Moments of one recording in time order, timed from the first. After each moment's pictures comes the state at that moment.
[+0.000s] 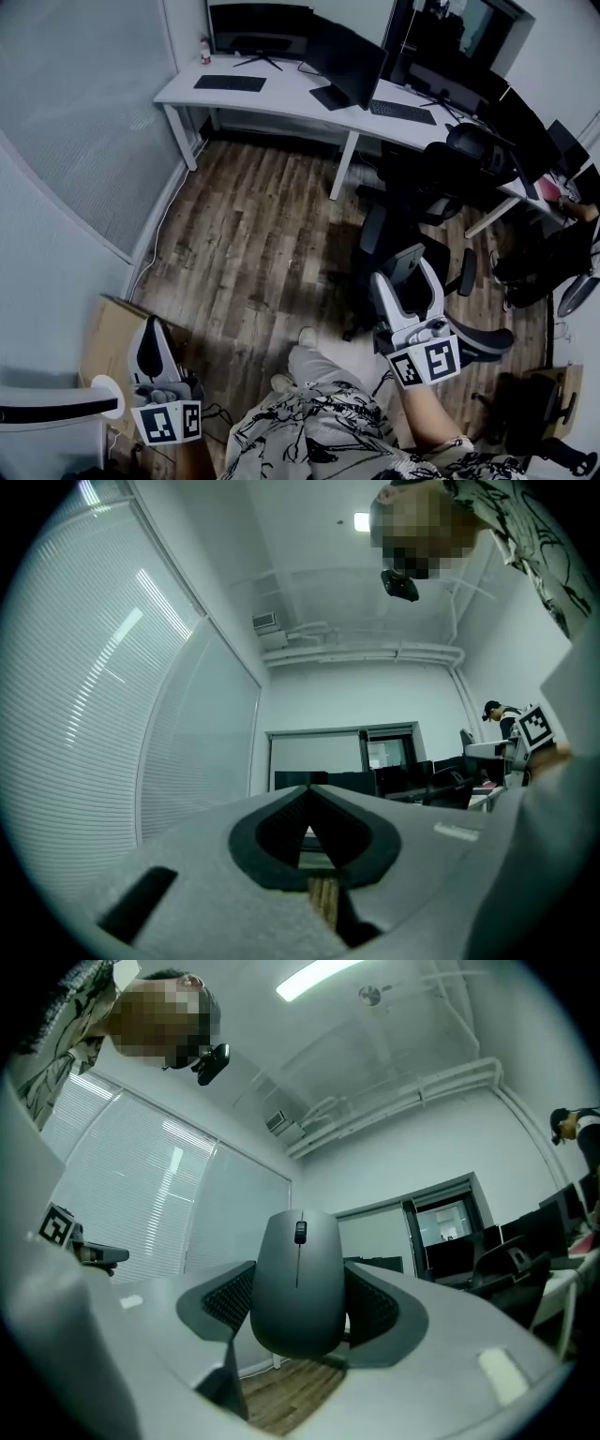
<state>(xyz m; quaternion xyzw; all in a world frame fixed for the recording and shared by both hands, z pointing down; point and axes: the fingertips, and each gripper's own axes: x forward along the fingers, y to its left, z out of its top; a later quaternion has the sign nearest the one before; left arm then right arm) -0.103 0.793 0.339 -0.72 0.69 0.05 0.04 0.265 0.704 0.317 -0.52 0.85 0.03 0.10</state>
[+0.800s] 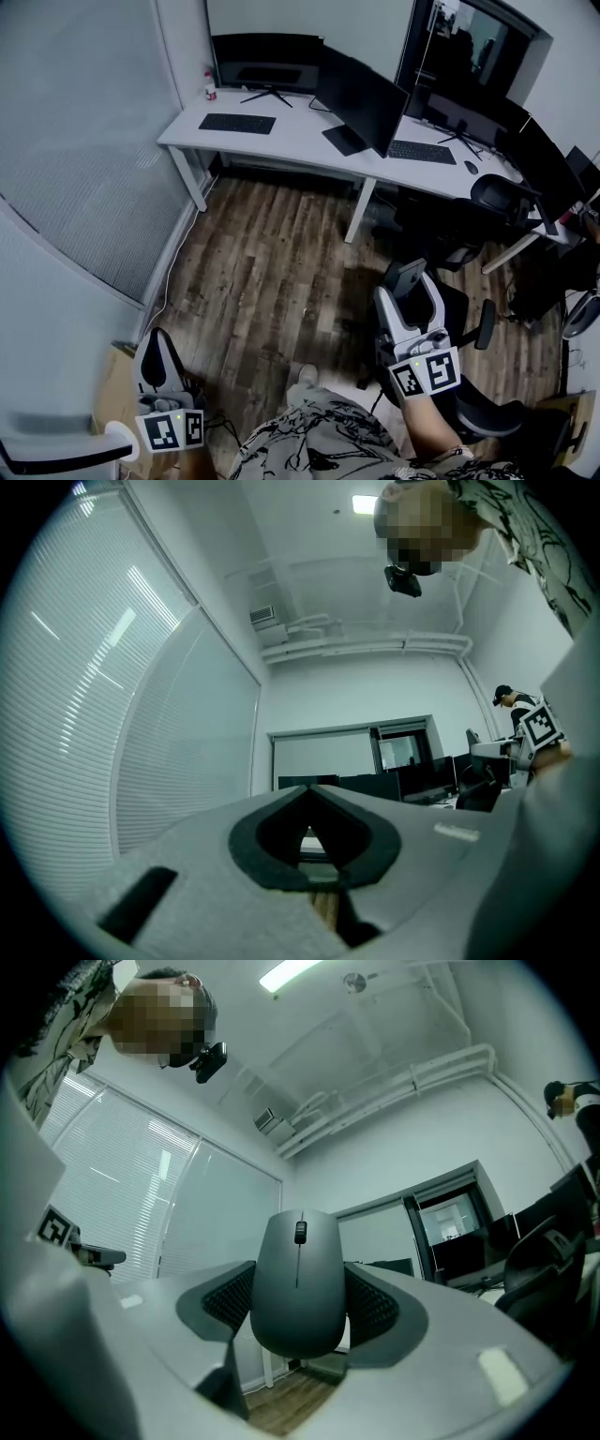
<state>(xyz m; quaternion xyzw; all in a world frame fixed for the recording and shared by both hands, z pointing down) -0.127 0.602 0.321 -0.71 0.70 0.05 0.06 0.252 0.508 0.311 -0.52 0.84 0.03 0.13</state>
